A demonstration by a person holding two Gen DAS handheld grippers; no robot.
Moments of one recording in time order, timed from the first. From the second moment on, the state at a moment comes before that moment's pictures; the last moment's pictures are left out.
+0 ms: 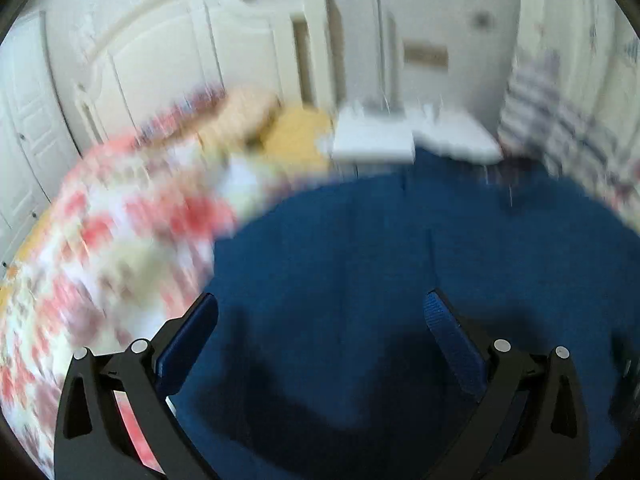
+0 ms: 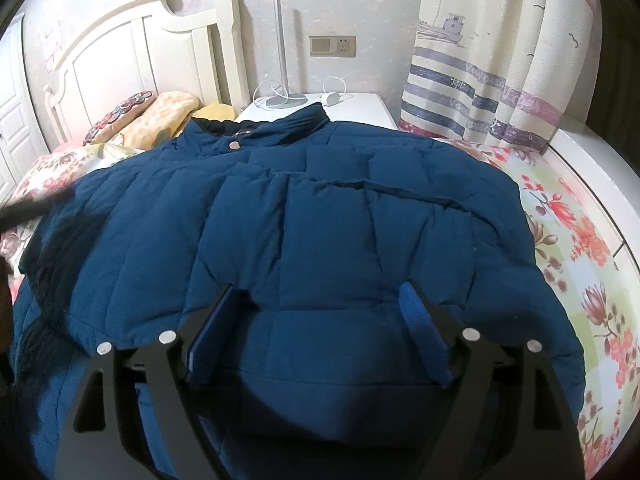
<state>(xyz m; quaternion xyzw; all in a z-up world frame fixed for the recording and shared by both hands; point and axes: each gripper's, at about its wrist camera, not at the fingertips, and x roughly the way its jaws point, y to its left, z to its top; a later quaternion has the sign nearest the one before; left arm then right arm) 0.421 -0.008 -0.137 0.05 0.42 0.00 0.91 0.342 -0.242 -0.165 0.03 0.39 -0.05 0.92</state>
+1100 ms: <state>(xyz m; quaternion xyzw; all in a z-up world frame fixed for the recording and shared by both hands) 0.418 0.003 -0.161 0.01 0.42 -0.02 0.91 0.355 -0.251 -0.131 0.03 0.39 -0.10 0.92</state>
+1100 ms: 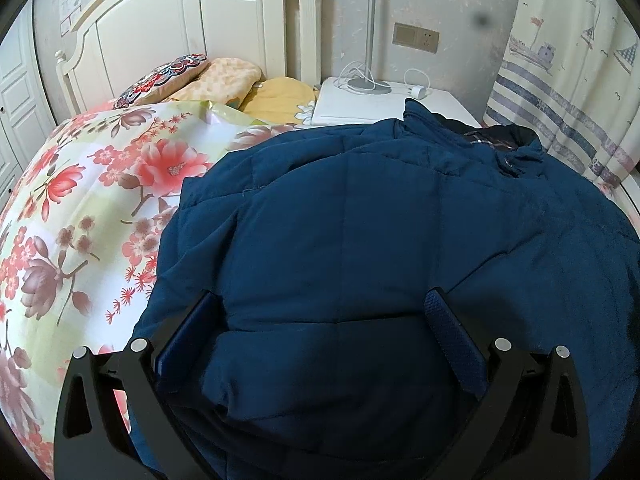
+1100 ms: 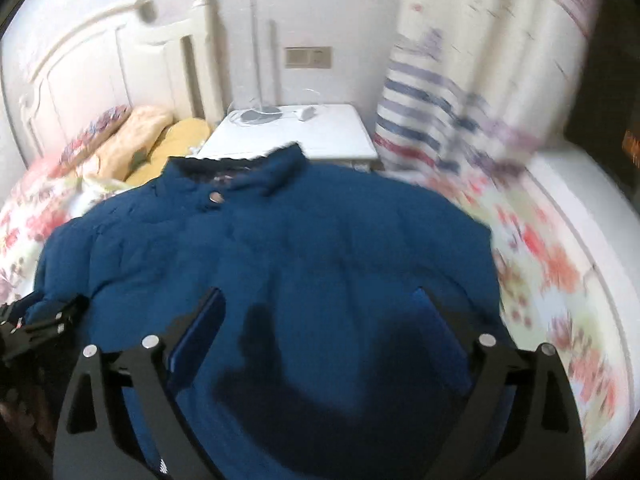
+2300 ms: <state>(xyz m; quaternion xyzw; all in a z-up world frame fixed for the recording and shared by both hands) 0.421 0.002 -0.164 0.03 0.43 -0.02 0.90 0.352 -0.221 -0.177 -0.04 0.42 -0.04 0.91</state>
